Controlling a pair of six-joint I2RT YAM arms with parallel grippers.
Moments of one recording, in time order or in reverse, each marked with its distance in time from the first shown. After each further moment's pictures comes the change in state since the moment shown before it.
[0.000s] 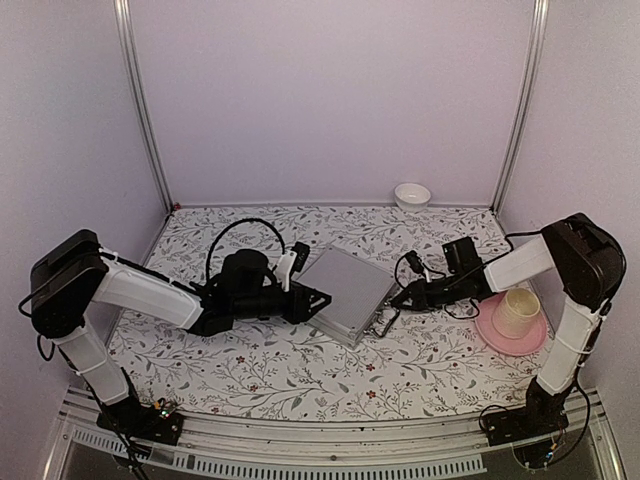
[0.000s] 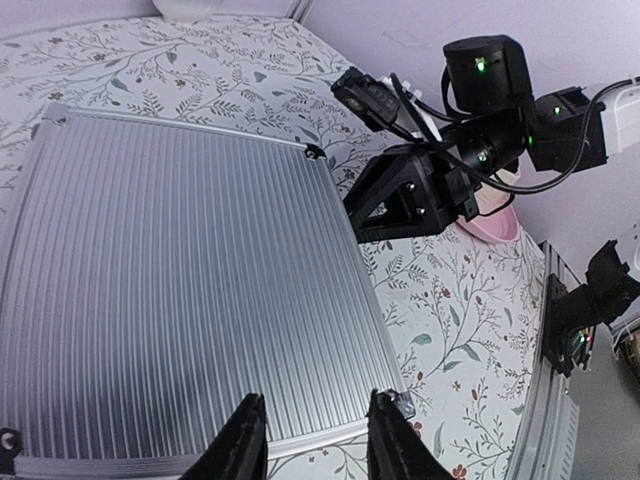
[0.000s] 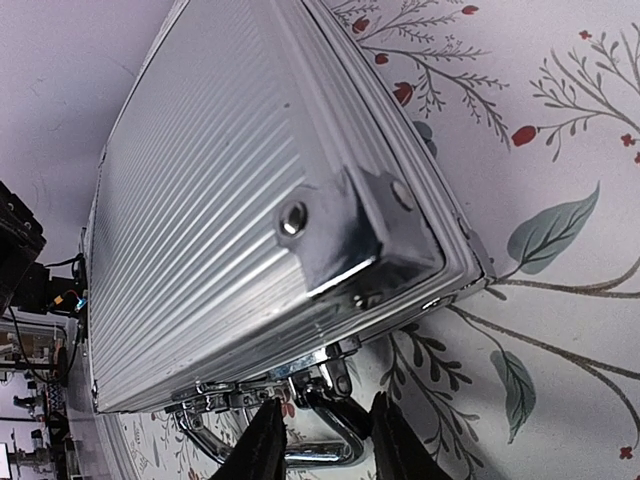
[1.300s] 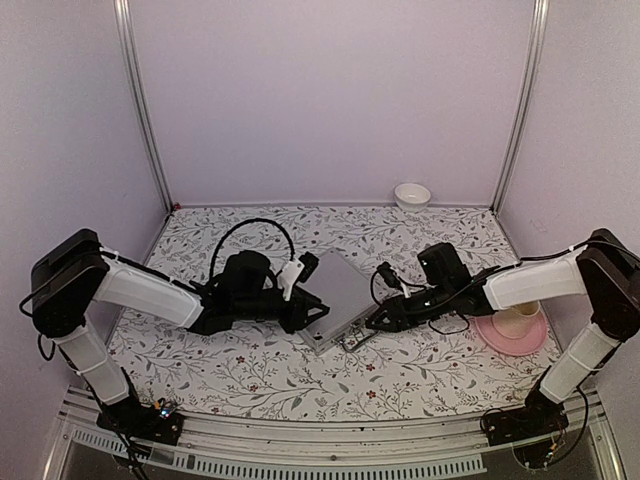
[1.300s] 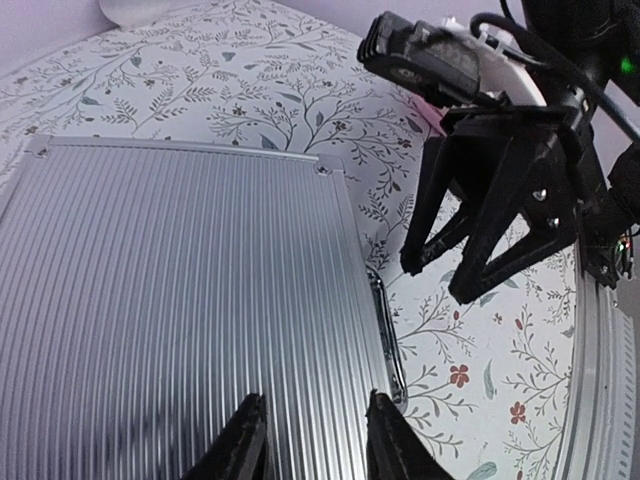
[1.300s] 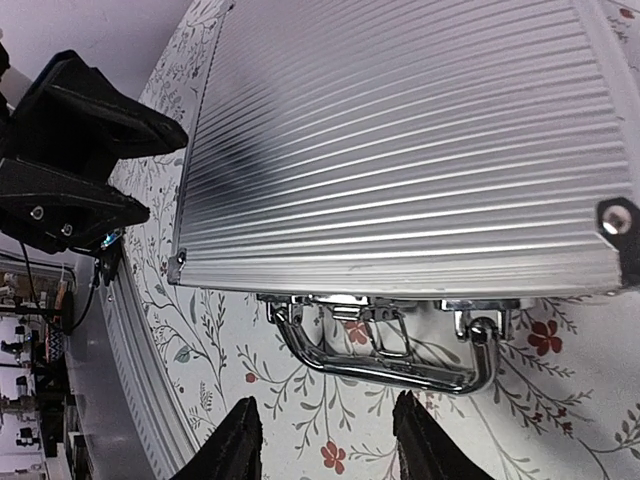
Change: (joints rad) left arm 0.014 0.004 0.007 -0.086 0.057 0.271; right arm 0.287 -0.236 -0.054 -0.111 0.142 0.116
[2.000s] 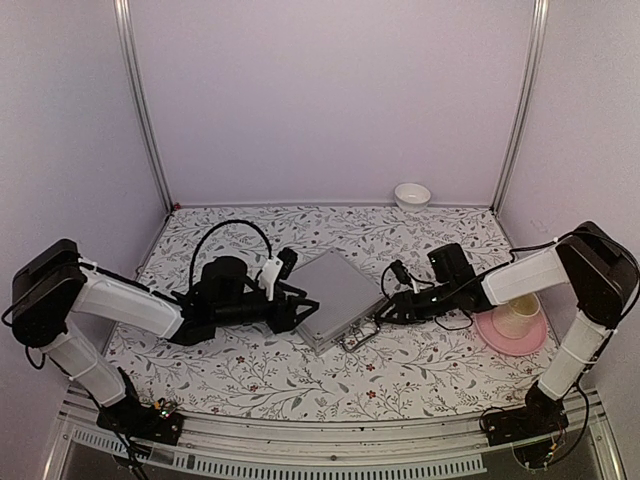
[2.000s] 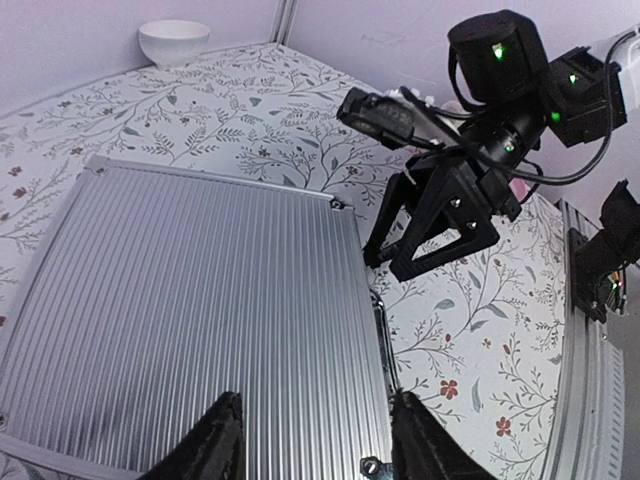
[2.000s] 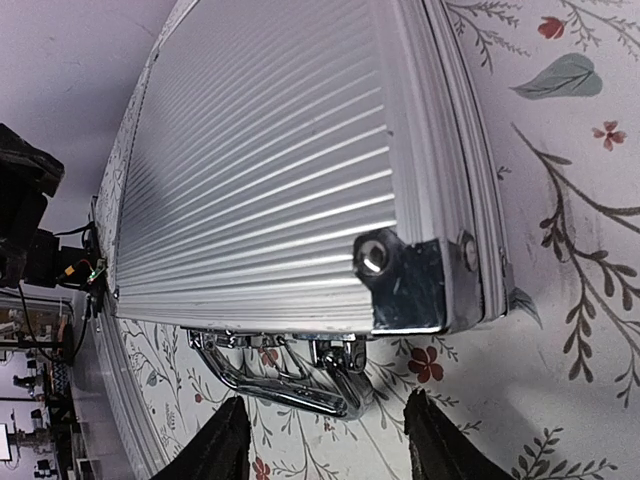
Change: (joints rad) left arm 0.004 -0.118 -0.146 0.145 -0.058 -0.063; right arm -0.114 0.099 -0.012 0.092 -0.045 -0.003
